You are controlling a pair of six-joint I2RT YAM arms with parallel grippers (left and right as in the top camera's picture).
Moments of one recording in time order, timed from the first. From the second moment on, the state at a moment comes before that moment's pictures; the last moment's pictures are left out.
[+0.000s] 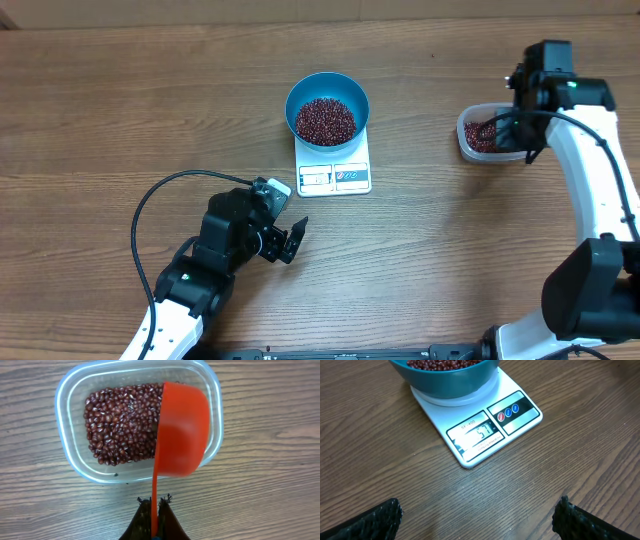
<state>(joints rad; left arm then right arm) -0.40 0.95 0.50 -0.24 0.15 0.08 -0.07 1.74 1.51 -1.06 0.19 -0.03</state>
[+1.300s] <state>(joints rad) -0.40 0.95 0.50 -0.24 0.15 0.08 0.30 1.76 1.75 -0.93 -0.31 -0.08</state>
